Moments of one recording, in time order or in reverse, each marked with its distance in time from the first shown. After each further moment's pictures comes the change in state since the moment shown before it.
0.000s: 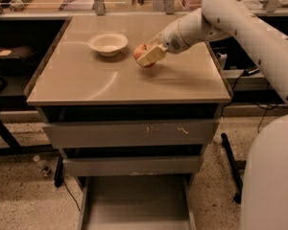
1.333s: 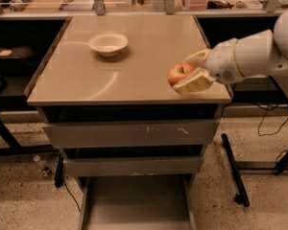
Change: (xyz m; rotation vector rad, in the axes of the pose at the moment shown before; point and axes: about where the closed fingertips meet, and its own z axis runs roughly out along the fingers) arm 0.053 0.102 -0.131 0.091 -0.007 -0.092
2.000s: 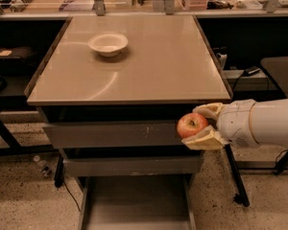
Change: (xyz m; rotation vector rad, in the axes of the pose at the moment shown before) arm 0.073 0.120 -0.032 0.059 0.085 0.025
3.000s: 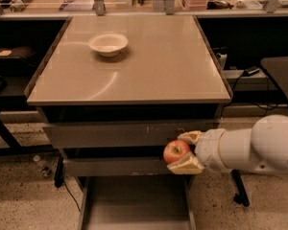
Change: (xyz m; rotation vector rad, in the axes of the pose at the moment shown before) arm 0.046 0.048 0.066 -0.072 0.066 0.049
